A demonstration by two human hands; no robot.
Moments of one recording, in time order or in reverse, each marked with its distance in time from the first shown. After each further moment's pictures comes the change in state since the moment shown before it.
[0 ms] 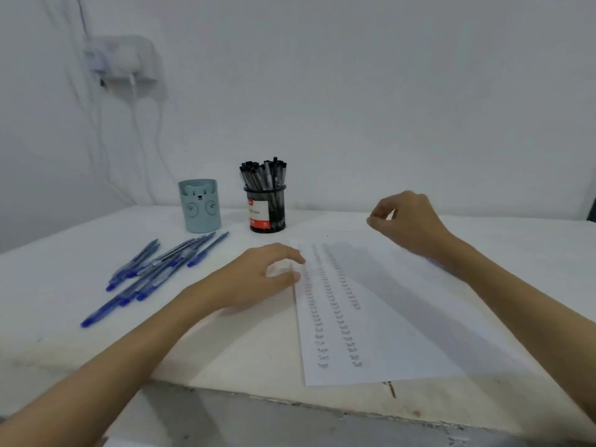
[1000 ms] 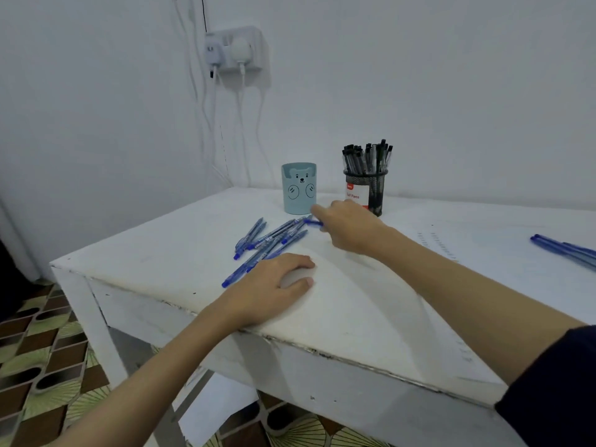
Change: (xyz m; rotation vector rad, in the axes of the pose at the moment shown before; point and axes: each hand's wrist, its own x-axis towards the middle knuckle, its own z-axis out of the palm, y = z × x) left_hand -0.107 -0.076 -0.031 0.030 0.165 -0.212; right_hand 0.028 -0.164 0.151 -0.416 -0.288 -0.632
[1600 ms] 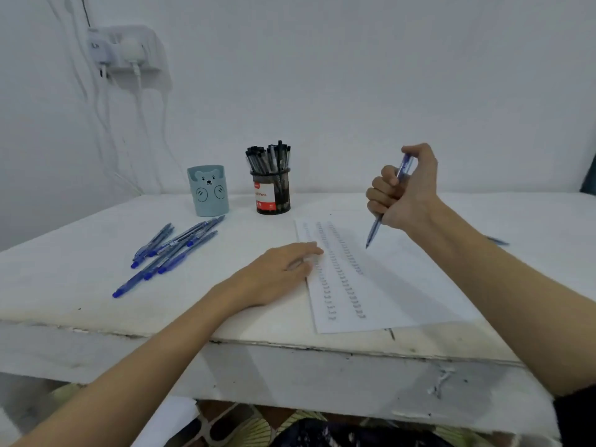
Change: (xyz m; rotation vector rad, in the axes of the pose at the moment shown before) left_hand 0.053 0.096 0.064 -0.056 -0.242 0.213; right_hand -0.151 0.102 -0.076 2.137 0.620 0.919
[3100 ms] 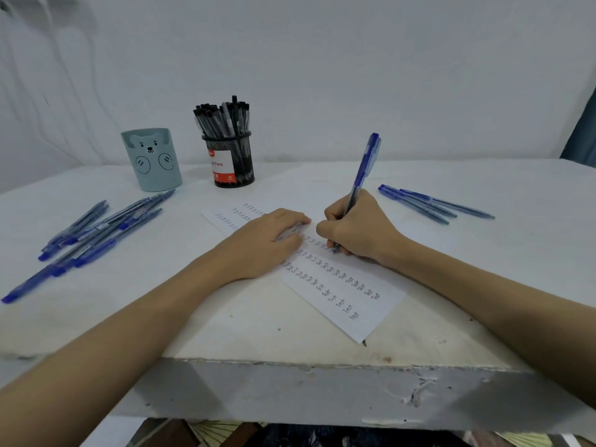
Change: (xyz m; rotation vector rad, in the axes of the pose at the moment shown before) left_hand 0.054 0.010 0.021 0.064 0.030 0.050; right_hand -0.001 0.059 -0.044 -1.204 -0.103 -0.351
